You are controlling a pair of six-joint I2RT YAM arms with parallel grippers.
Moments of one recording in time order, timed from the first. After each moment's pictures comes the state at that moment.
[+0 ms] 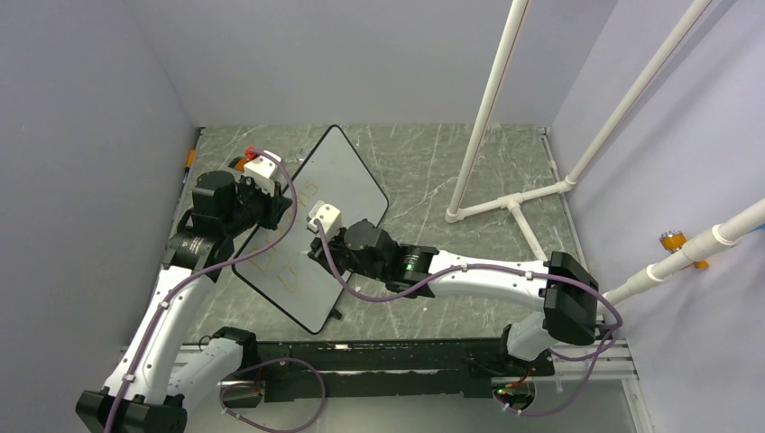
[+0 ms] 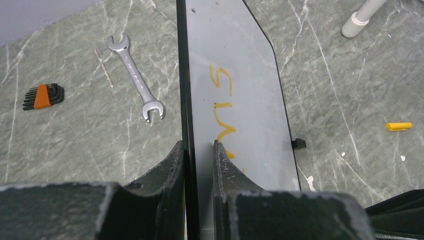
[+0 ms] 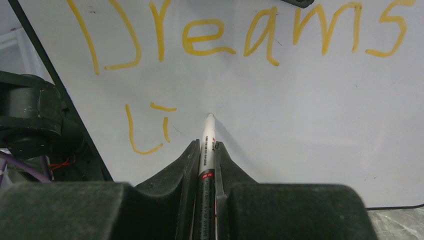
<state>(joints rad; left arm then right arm) -0.22 0.89 0.97 -0.48 0.28 0.14 1.22 1.53 1.12 0.11 0.11 0.06</state>
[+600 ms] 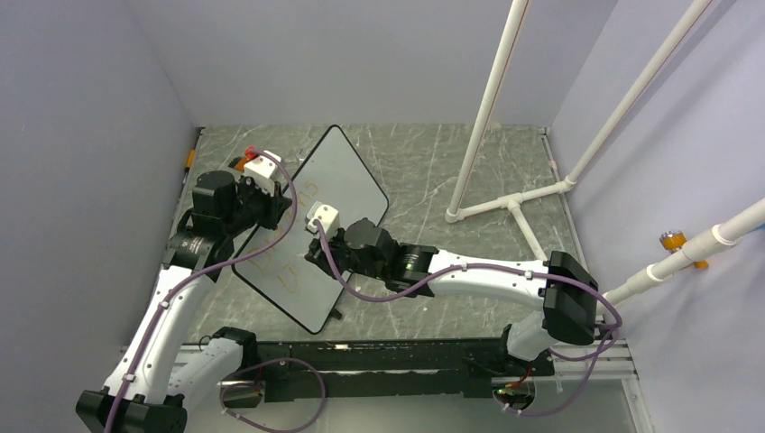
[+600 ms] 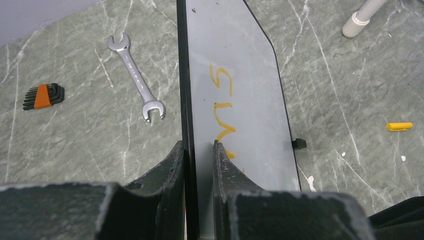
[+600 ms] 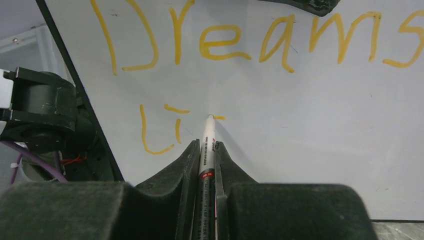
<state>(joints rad) -0.22 0.89 0.97 -0.48 0.28 0.14 1.22 1.53 1.13 0.11 0.06 0.06</state>
